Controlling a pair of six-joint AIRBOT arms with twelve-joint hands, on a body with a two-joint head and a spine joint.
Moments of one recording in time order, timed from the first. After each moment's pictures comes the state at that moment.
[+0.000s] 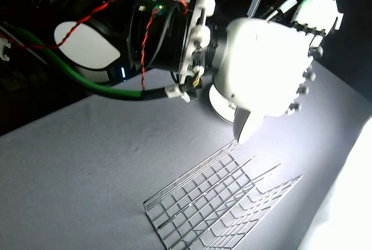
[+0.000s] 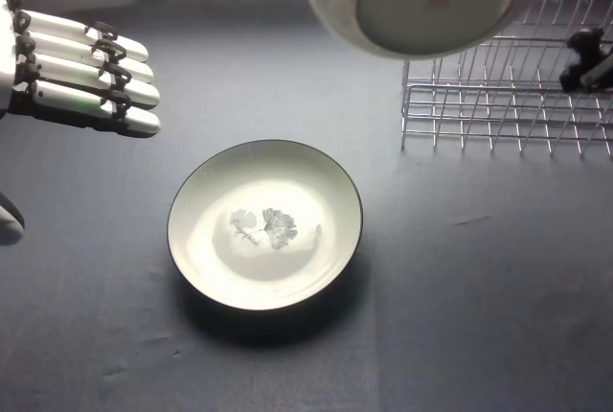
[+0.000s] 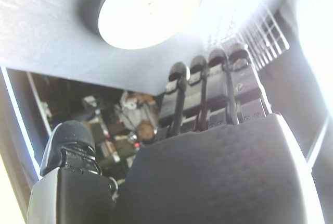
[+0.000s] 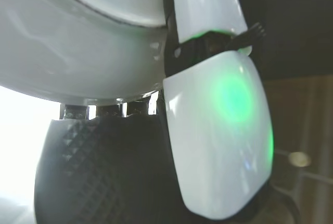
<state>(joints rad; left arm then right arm) 0.19 -0.87 1.58 1.78 -1.16 -0.32 -0.09 -0.96 1.09 0.12 0.28 -0.30</state>
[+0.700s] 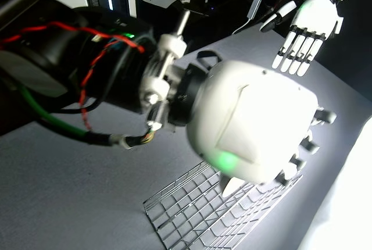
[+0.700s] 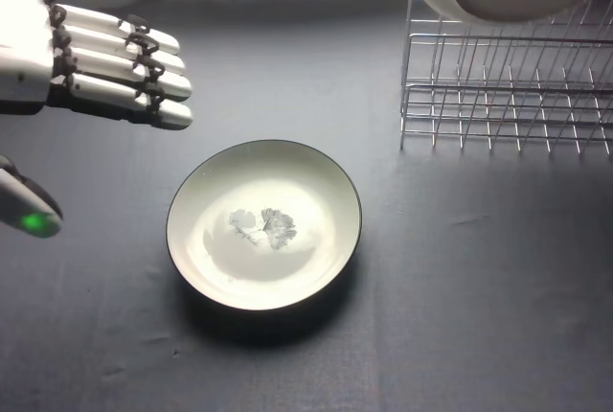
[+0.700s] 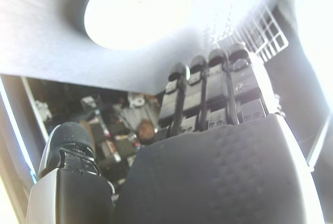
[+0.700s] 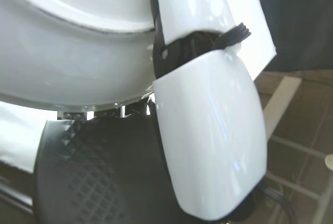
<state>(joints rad) 0.21 -0.92 1.58 1.73 -1.13 -0.30 -0.12 -0.89 1.17 0.15 0.26 -0.30</state>
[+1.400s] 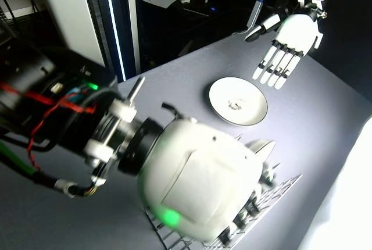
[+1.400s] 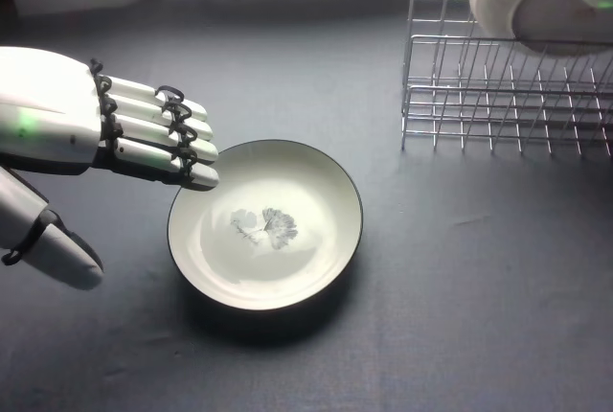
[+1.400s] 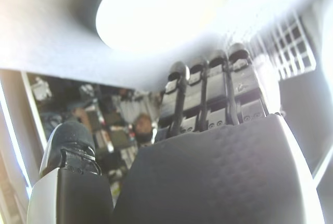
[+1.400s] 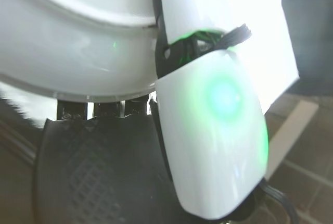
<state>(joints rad) 0.39 -0.98 1.56 1.64 -1.06 -0.28 -0.28 -0.88 1.25 0.16 0.31 -0.30</state>
